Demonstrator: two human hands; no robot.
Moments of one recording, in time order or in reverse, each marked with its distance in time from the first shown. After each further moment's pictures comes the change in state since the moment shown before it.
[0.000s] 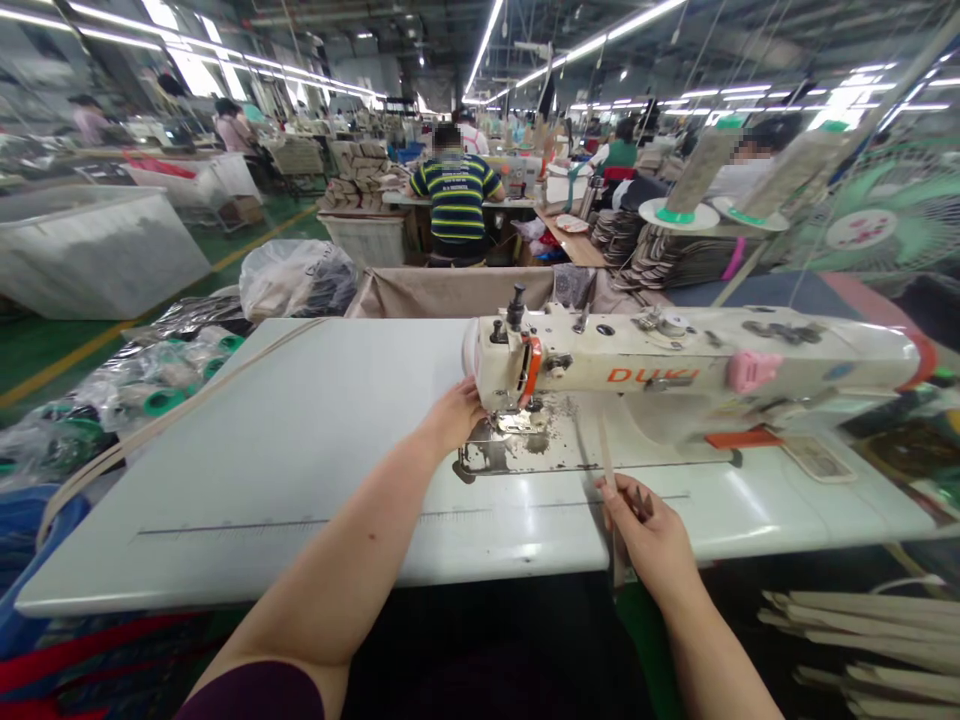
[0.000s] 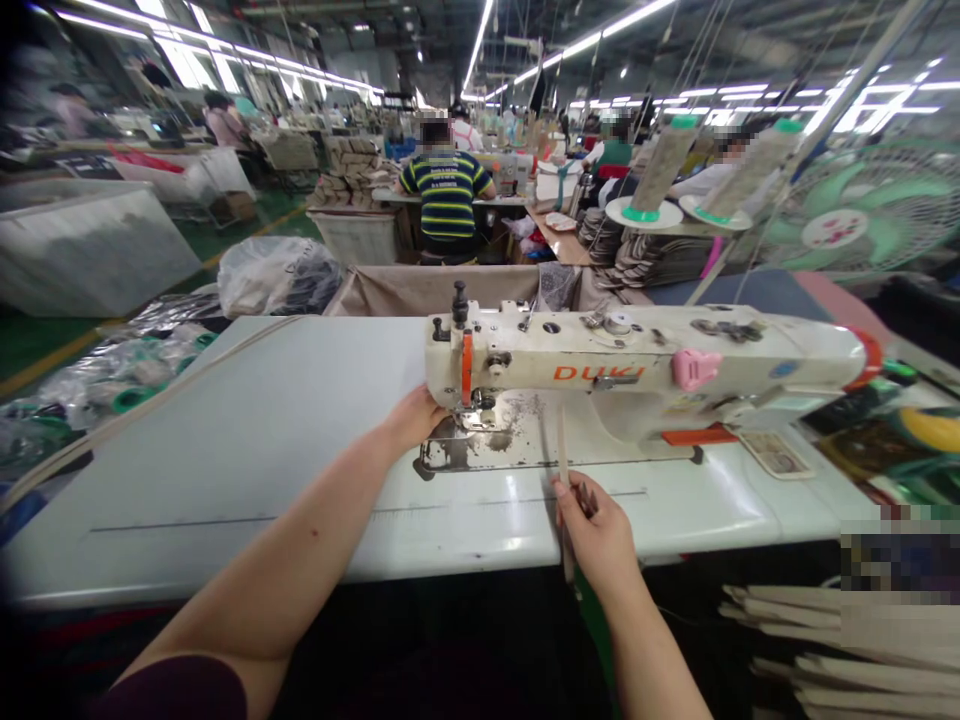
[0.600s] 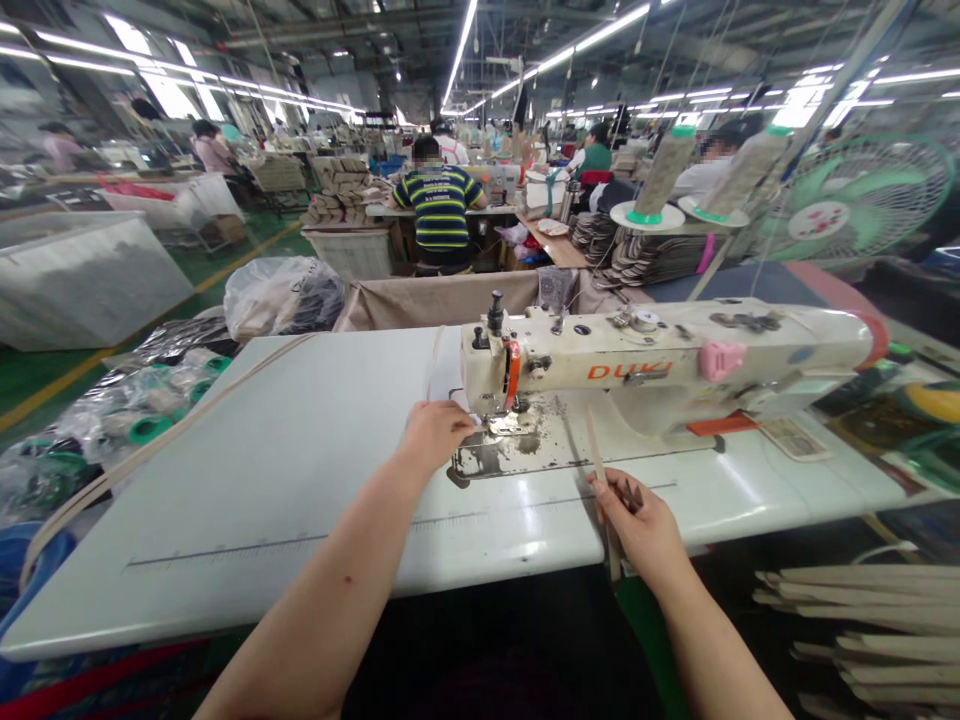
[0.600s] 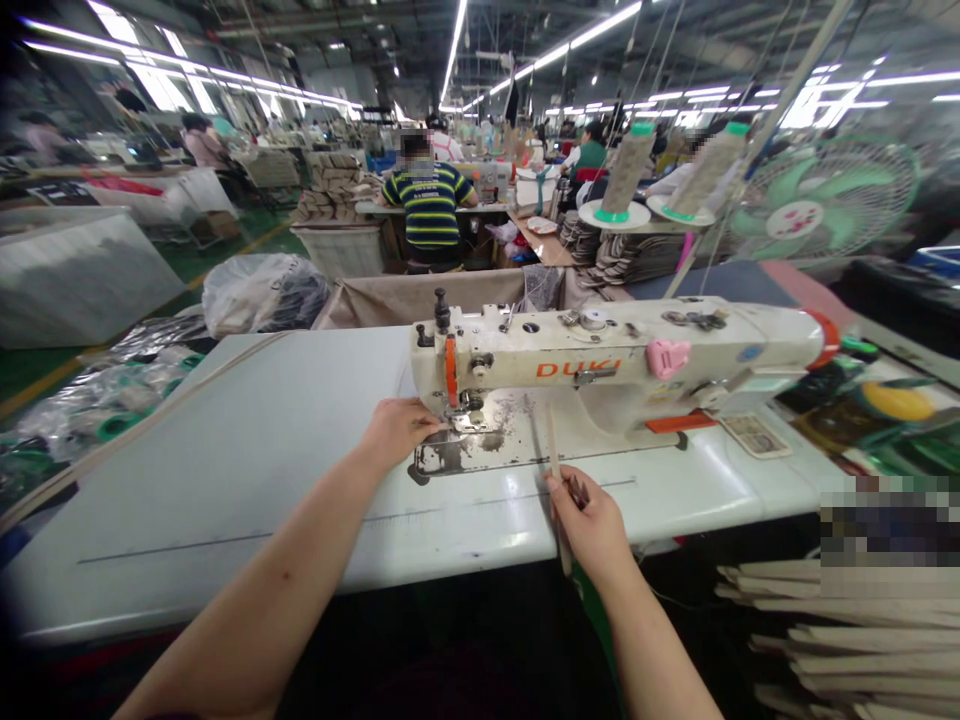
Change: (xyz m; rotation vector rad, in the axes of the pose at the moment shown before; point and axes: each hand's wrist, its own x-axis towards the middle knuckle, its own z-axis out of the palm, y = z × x) left_hand -0.024 0.009 -0.018 -0.011 -0.005 -0.113; right_hand -0.002 -0.005 -0.001 -0.037 0.030 -0.041
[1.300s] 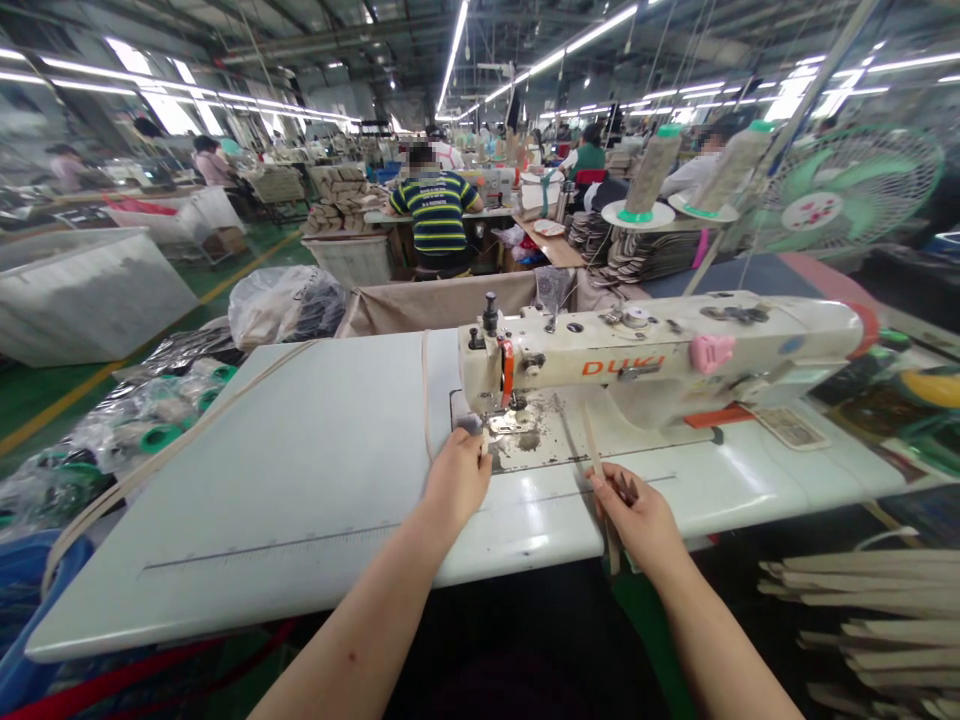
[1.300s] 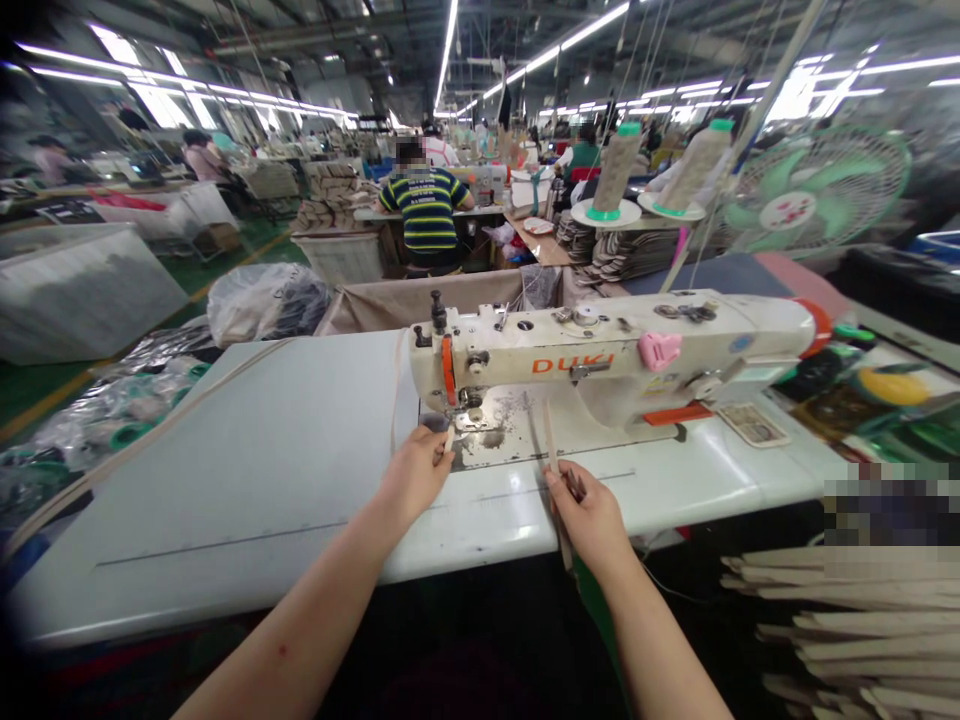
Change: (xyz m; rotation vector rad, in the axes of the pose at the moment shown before) left_hand -0.047 0.062 0.030 -0.010 0.024 -0.236; right_hand 0.000 -0.002 0.001 0.018 -0.028 -0.019
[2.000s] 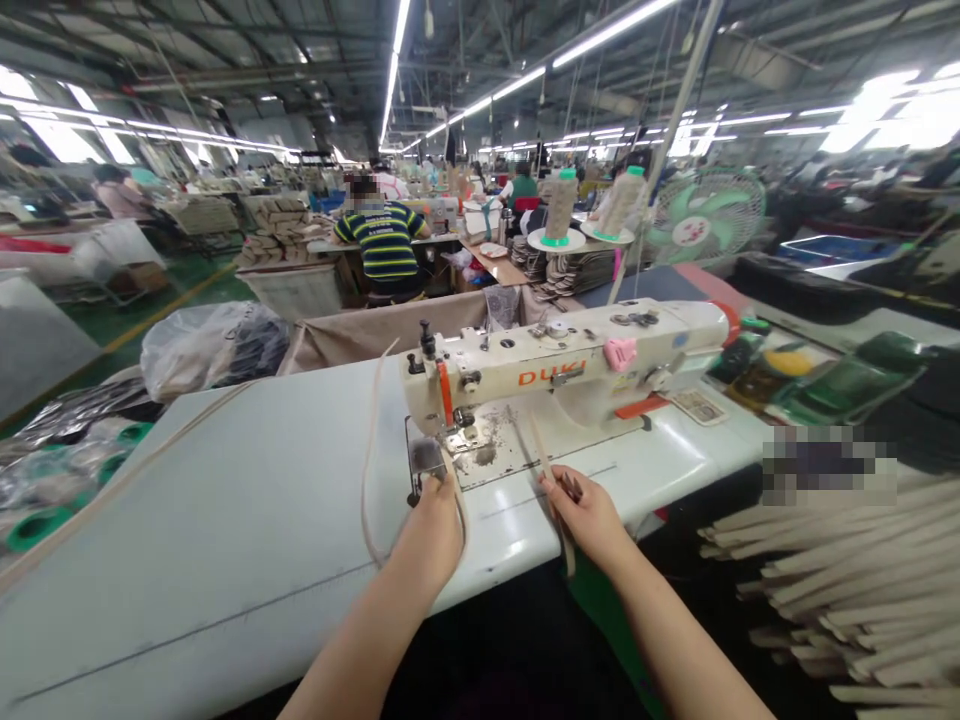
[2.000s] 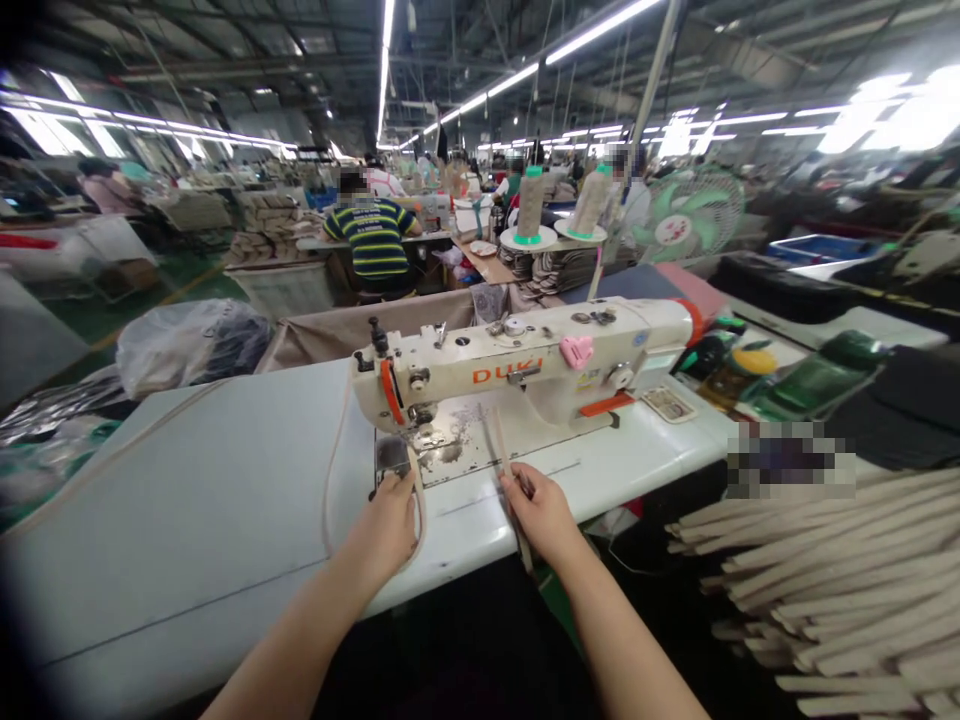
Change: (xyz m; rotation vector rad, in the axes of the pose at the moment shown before) left_hand -0.034 0.029 0.000 0.069 -0.209 -0.004; right_hand -0.006 -0.002 0.000 0.063 -0.026 -0.030
